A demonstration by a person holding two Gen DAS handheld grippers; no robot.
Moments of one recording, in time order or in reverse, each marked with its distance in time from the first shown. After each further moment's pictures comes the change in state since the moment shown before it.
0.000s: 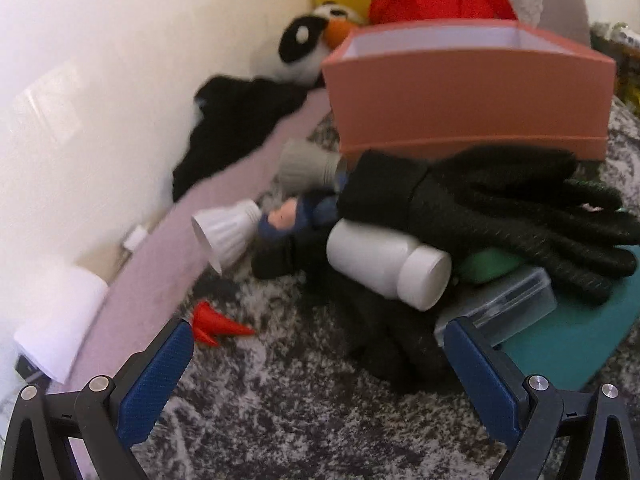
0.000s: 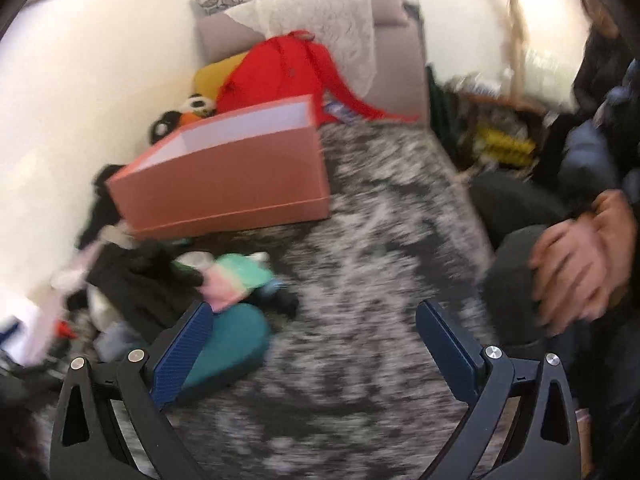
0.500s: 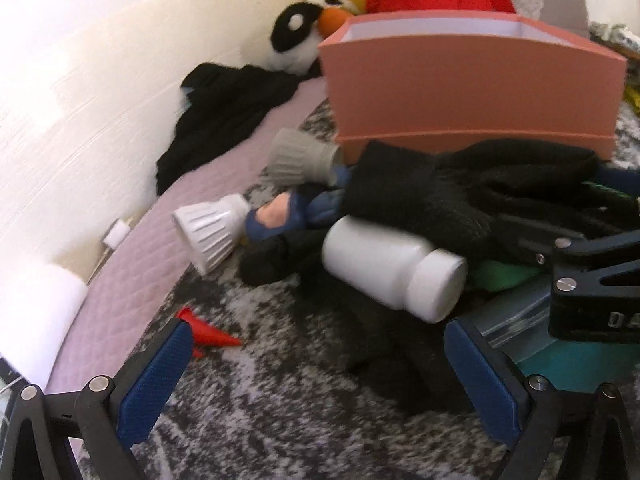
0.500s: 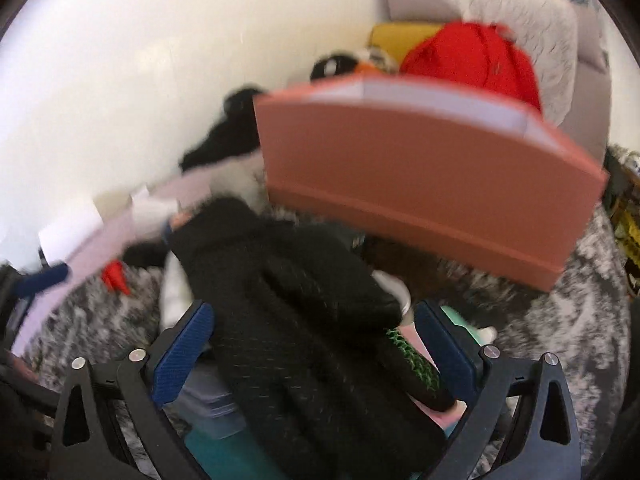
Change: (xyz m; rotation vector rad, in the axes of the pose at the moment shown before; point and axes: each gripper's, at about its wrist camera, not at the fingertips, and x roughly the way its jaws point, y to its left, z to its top) left arm 0.026 0.009 -0.001 -0.013 0.044 -0.010; right arm 0.139 0.121 0.016 -0.453 0.131 0.342
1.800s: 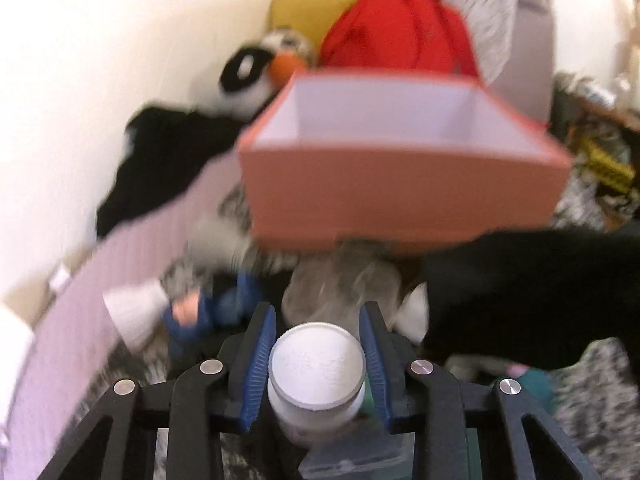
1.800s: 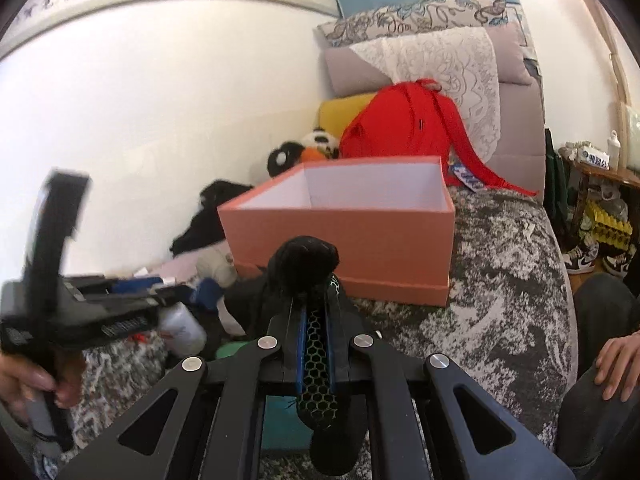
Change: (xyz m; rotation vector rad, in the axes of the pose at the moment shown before) left arm -0.044 -0.030 0.082 -0.057 -0.094 -0.210; right arm -0.143 -0.041 -0.026 0.161 -0.316 -0.055
